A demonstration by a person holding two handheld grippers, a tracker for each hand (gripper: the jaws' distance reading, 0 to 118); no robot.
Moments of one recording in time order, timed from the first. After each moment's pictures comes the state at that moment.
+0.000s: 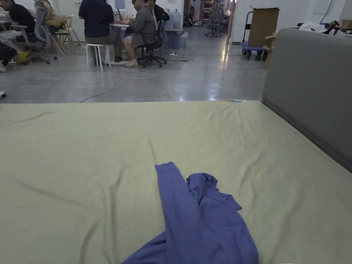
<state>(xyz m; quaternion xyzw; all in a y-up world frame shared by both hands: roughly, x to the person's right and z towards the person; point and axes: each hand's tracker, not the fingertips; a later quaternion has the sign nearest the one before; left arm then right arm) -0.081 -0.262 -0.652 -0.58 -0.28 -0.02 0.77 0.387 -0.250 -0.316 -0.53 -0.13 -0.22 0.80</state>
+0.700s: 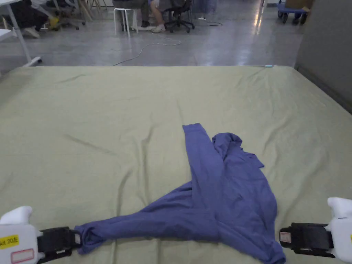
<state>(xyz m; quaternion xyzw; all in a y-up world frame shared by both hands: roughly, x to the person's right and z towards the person) -0.127 -0.170 -0.547 -0.53 -0.26 0.05 0.80 0.363 -0.153 -0.256 -0.45 -0.14 -0.26 0.84</state>
